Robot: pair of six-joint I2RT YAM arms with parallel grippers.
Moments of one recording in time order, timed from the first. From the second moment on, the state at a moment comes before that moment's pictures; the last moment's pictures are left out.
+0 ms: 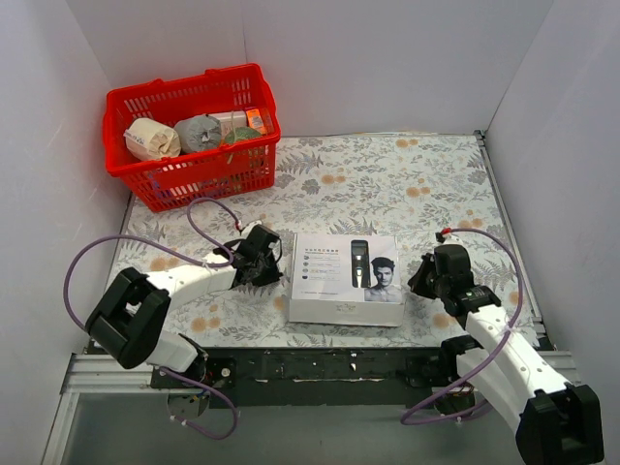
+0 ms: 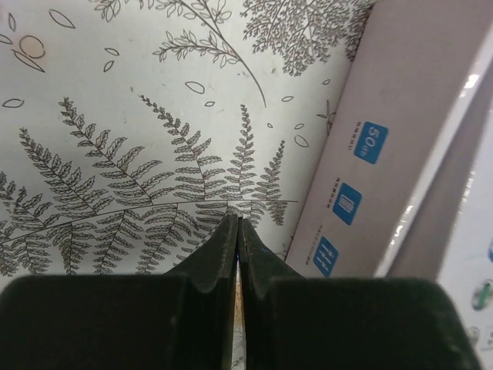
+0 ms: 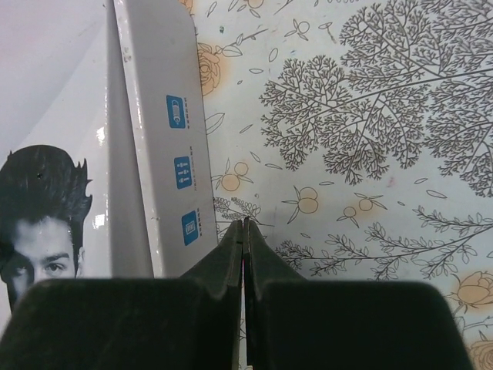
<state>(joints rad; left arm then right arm) -0.65 1.40 0.70 -0.30 -0.14 -0.88 0.28 0.76 0.36 -0.39 0.01 0.51</state>
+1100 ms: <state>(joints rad) -0.49 1.70 0.90 -0.07 0.05 -0.80 0.27 1.35 0.52 -0.04 -0.18 0.50</state>
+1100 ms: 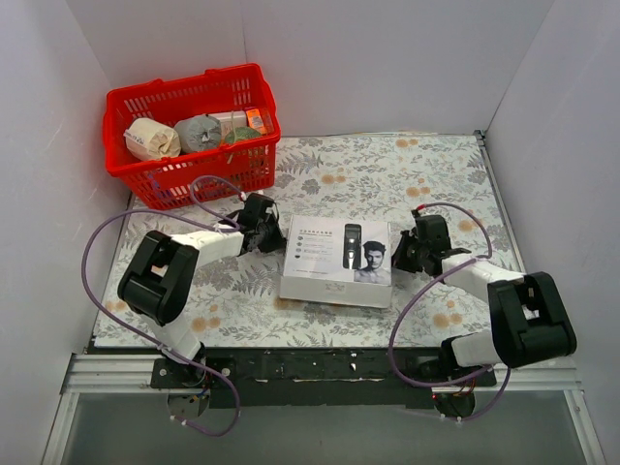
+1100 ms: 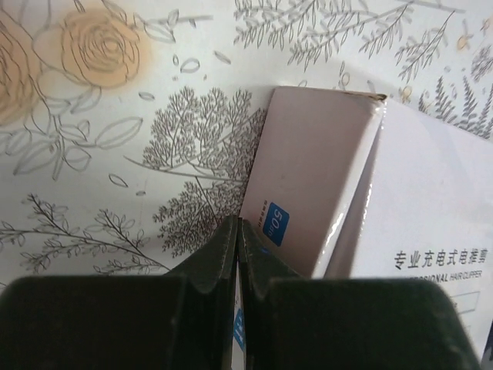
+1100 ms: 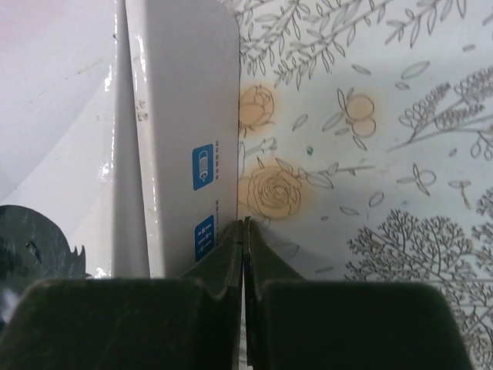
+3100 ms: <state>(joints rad) -0.47 1.23 0.76 -0.26 0.04 -0.82 0.29 1.03 0.62 -0.28 -0.07 0.31</state>
